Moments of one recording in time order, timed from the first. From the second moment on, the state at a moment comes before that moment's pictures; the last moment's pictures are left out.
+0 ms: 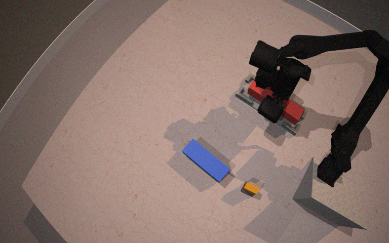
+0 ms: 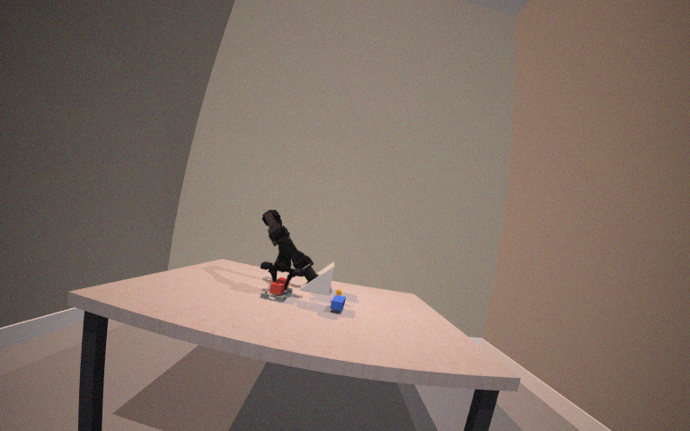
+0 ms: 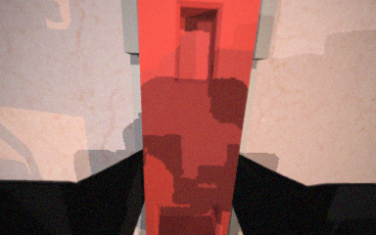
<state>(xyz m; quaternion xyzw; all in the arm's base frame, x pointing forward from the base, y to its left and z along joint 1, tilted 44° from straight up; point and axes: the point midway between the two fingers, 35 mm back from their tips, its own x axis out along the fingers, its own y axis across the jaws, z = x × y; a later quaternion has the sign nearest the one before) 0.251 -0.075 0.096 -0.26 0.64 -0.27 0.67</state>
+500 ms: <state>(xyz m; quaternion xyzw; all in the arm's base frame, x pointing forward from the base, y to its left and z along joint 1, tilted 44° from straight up) 0.251 -0.075 0.096 -0.26 0.64 -0.27 0.67</state>
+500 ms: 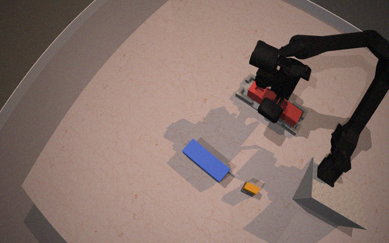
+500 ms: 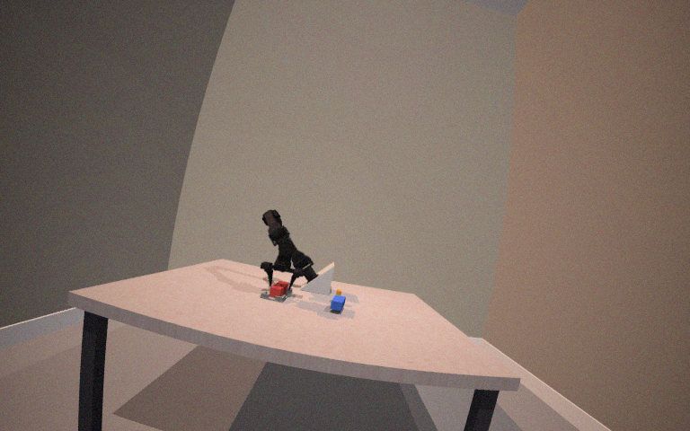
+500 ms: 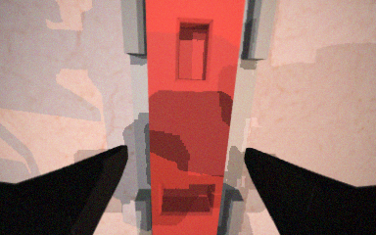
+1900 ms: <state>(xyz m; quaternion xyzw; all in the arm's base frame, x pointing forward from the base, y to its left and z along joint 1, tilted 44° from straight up) 0.309 0.078 0.102 -0.23 0.62 -0.29 0.69</state>
